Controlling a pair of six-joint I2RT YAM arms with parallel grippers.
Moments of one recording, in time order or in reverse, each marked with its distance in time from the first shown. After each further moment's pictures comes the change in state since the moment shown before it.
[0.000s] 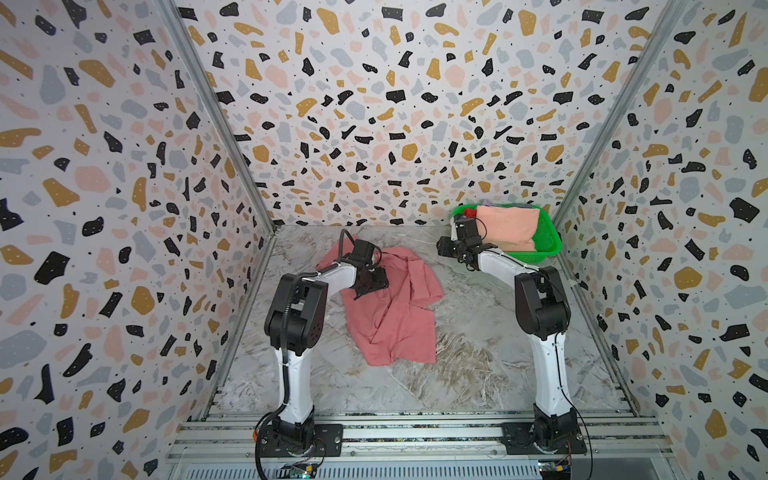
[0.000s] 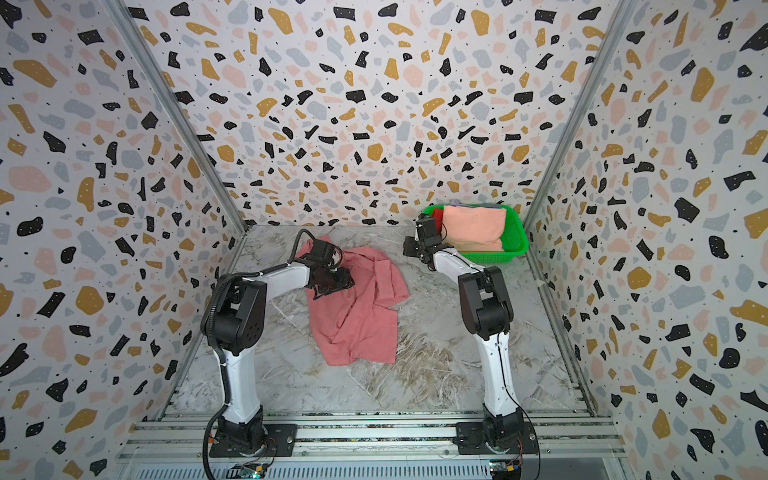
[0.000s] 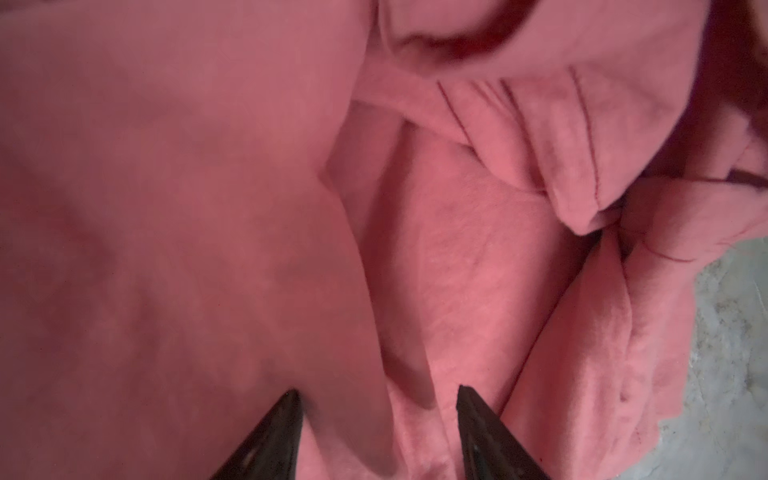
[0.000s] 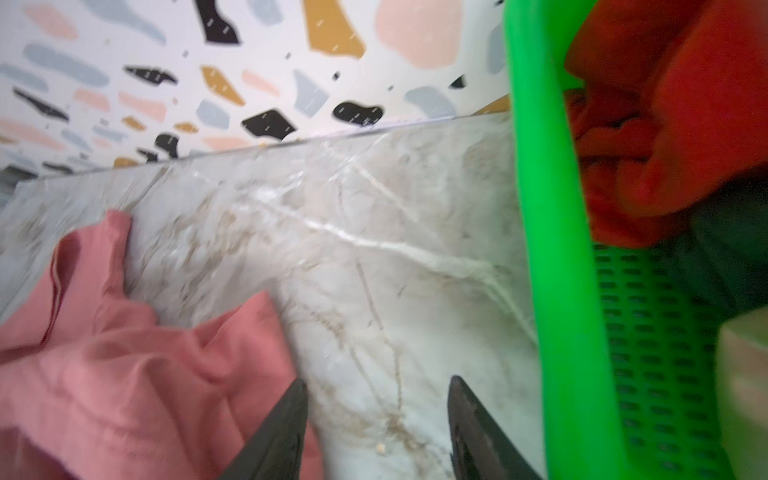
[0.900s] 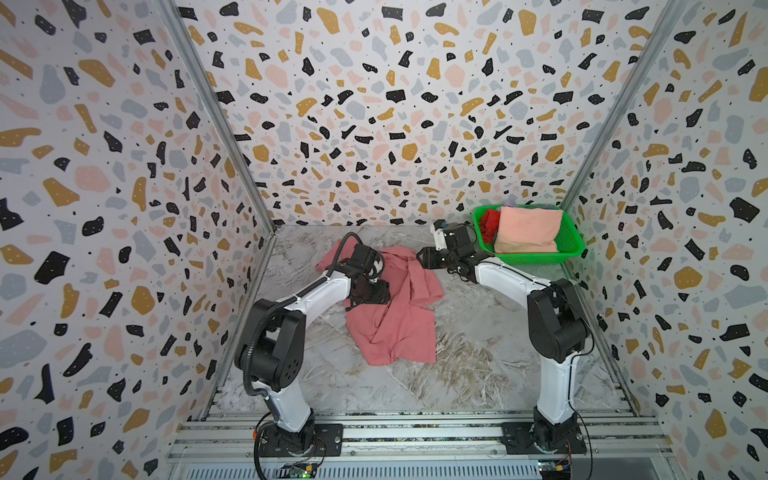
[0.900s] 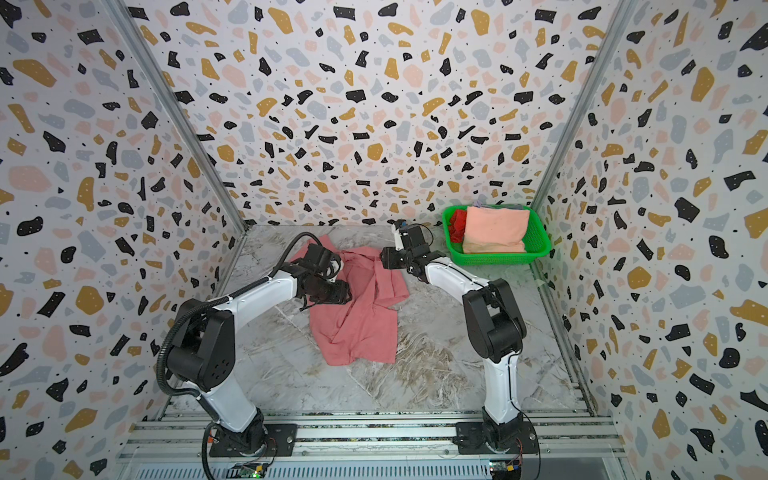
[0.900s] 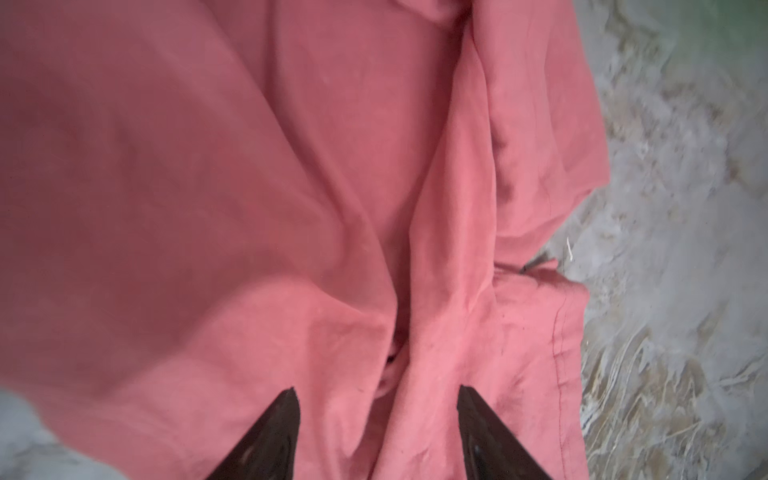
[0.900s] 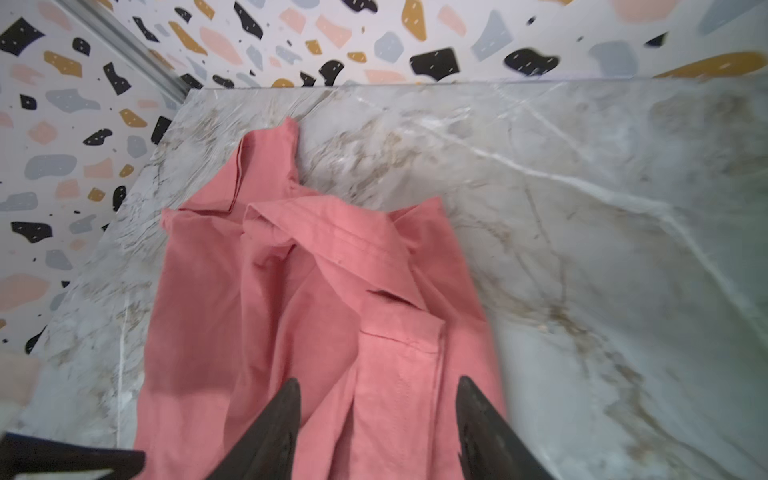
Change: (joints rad) left arm -0.108 -0.320 -0.200 -0.214 -0.015 0.209; right arm 0.178 -0.222 -0.204 -0.036 -0.164 -0.053
